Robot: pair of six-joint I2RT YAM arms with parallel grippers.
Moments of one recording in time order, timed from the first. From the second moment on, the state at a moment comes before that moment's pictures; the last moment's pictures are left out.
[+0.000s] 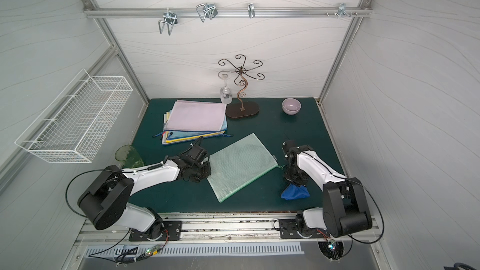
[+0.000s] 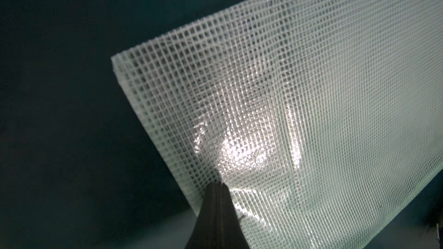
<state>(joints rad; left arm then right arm) -0.59 1.47 0.67 -0.38 0.06 -0.83 0.27 1.34 0.75 -1.06 0.11 0.74</state>
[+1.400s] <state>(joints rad) -0.83 1.42 0.92 -0.18 0.33 -0.64 0.41 1.37 0.77 -1.03 -0.14 0.74</state>
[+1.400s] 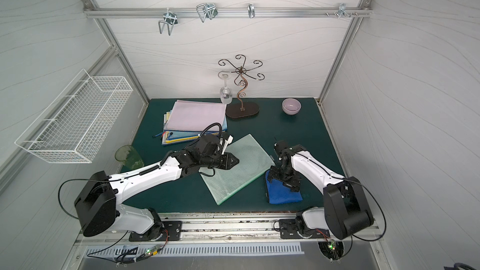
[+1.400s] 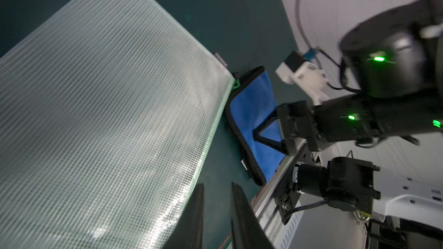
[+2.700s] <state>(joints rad) -1.12 1.98 1.02 0.19 0.34 -0.73 0.34 1.11 0.75 -1.09 -0.33 0.87</state>
